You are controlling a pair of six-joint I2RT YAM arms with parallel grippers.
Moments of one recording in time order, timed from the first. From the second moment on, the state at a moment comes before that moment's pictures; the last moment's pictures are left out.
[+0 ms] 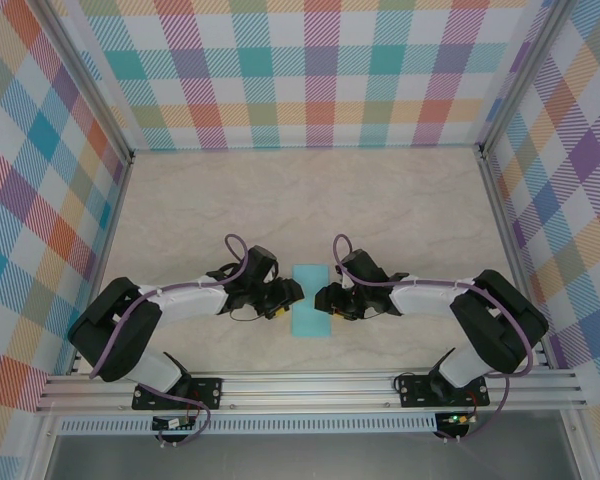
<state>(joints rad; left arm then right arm) -0.71 1.49 0.64 -0.11 0.38 -1.13 0.74 1.52 0.59 -0.05 -0.43 0.92</state>
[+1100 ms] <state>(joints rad) -0.75 1.49 0.63 -0.13 0.37 -1.17 0.74 1.52 0.59 -0.05 -0.43 0.92</state>
